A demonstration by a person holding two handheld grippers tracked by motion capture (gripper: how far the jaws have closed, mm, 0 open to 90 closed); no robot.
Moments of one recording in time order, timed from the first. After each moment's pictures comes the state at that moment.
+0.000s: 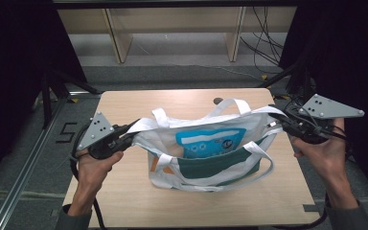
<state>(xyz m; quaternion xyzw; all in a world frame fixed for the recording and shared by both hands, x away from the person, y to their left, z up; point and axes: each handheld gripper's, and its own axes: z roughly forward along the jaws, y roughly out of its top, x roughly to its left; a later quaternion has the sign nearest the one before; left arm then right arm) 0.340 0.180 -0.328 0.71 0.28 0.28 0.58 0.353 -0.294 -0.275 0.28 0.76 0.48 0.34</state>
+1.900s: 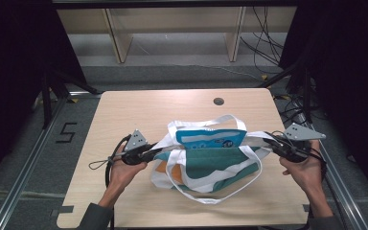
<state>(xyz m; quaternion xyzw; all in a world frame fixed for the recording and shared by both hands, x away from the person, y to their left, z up) 0.396 0.149 -0.451 0.79 0.31 0.20 0.49 0.374 -0.312 -0.389 0.34 0.79 0.41 0.30</state>
